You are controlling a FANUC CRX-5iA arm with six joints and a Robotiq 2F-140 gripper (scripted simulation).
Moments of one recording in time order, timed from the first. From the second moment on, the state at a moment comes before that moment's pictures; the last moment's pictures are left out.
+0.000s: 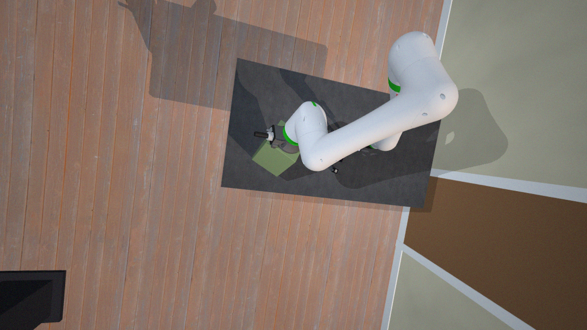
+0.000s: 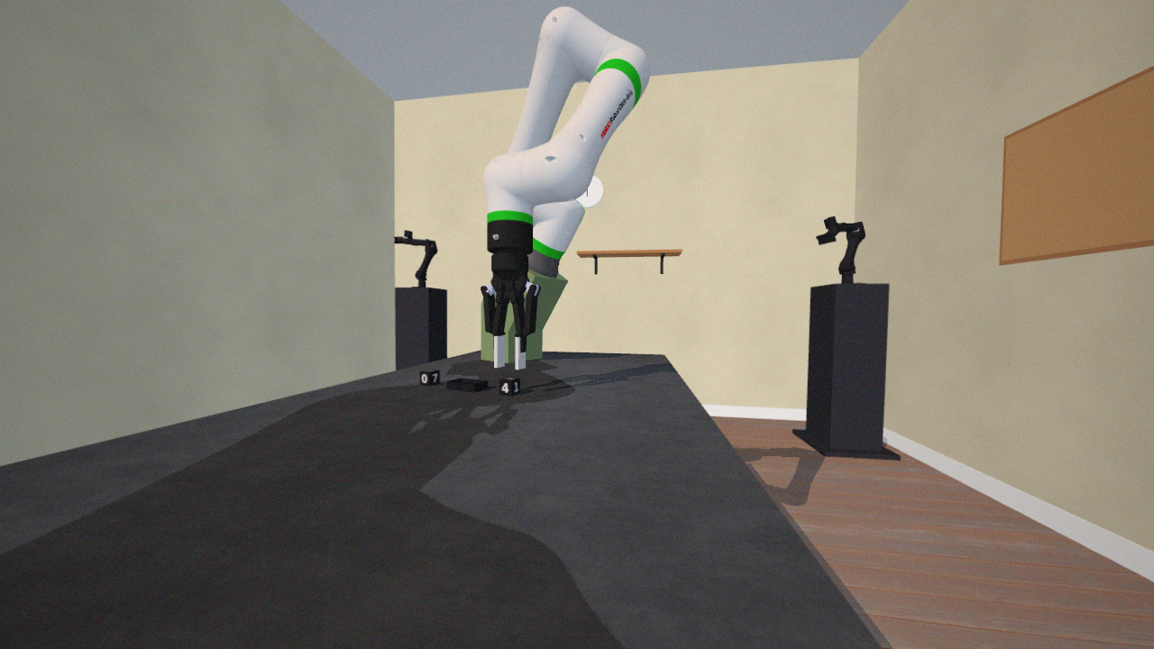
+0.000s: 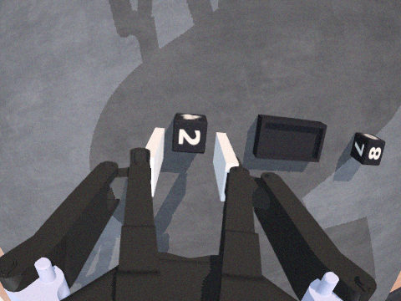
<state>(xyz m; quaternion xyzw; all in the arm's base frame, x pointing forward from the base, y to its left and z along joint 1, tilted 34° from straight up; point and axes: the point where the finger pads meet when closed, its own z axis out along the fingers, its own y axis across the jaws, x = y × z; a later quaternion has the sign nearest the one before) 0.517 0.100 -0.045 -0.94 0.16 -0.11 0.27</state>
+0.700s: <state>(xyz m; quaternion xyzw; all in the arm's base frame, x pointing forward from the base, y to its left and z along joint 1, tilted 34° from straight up) 0.521 0.107 -0.057 -0.94 0.16 -0.11 0.27</state>
